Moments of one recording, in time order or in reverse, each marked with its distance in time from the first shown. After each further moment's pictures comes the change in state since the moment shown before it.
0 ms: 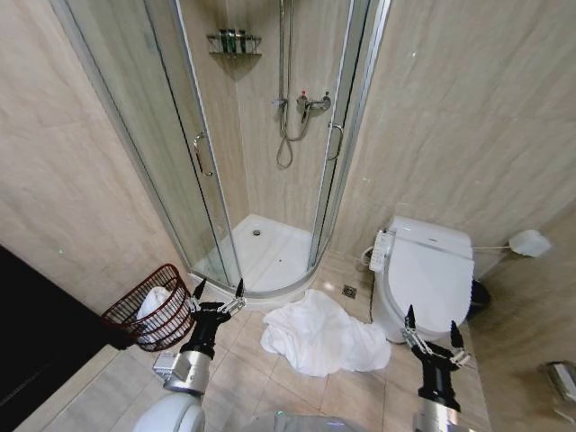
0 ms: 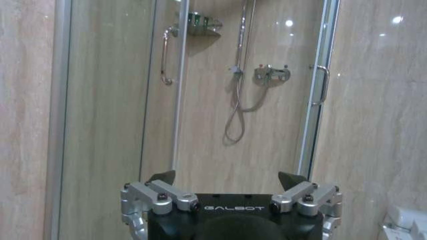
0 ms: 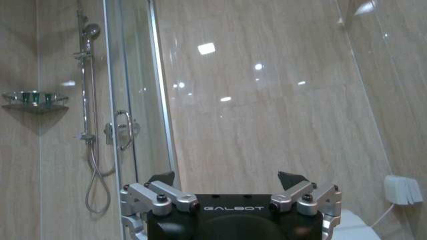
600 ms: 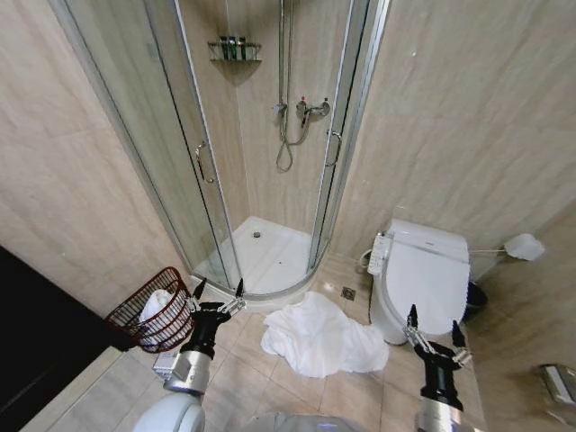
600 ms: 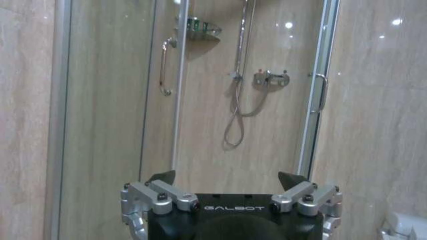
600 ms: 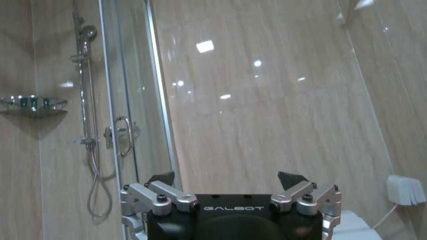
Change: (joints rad) left arm 0.000 0.000 0.000 0.000 0.000 0.000 0.000; right arm 0.006 -0.007 0.001 0.009 0.020 -0.033 -0.001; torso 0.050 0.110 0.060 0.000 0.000
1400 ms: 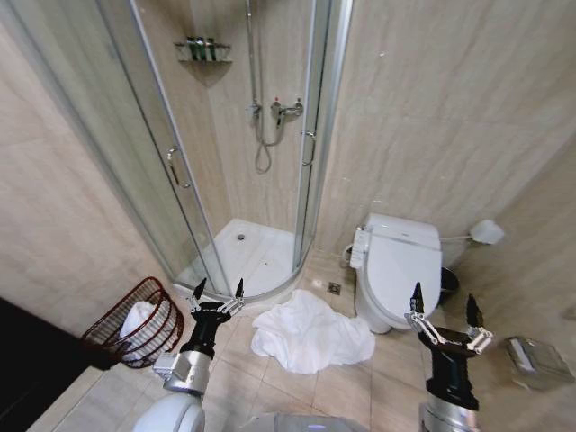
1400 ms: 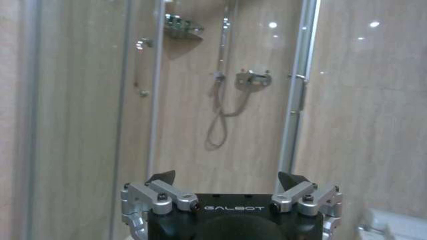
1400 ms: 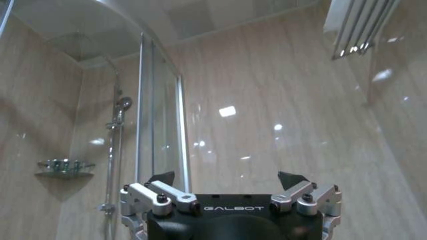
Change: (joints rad) left arm 0.000 0.000 0.000 0.000 0.000 0.000 0.000; right arm -0.054 0.031 -0.022 0.205 -0.069 0.102 -0.074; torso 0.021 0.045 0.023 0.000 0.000
